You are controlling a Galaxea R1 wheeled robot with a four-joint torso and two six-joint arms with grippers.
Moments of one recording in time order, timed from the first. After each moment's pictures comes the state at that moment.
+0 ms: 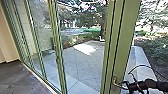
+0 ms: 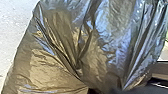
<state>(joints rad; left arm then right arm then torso) 1.55 2.96 -2.62 -0.33 -0.07 0.39 -0.50 2.20 -1.60 0.34 -0.47 1.32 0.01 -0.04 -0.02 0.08</state>
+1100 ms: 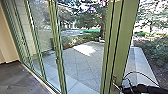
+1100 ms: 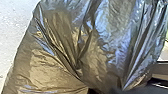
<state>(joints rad) 1.55 2.95 -2.62 -0.33 -0.07 0.39 -0.61 2.38 -1.86 0.29 -0.43 1.39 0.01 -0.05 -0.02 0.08</state>
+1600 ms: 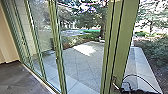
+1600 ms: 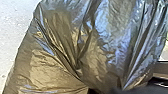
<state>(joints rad) 1.55 2.95 -2.62 -0.33 -0.07 0.39 -0.69 2.42 -1.89 0.29 -0.23 1.42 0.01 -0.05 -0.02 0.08</state>
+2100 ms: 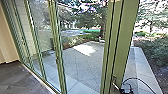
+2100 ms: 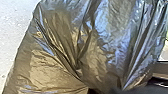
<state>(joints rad) 1.55 2.95 -2.62 -0.33 -0.07 0.39 -0.76 2.42 -1.85 0.16 -0.02 1.44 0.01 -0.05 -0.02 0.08</state>
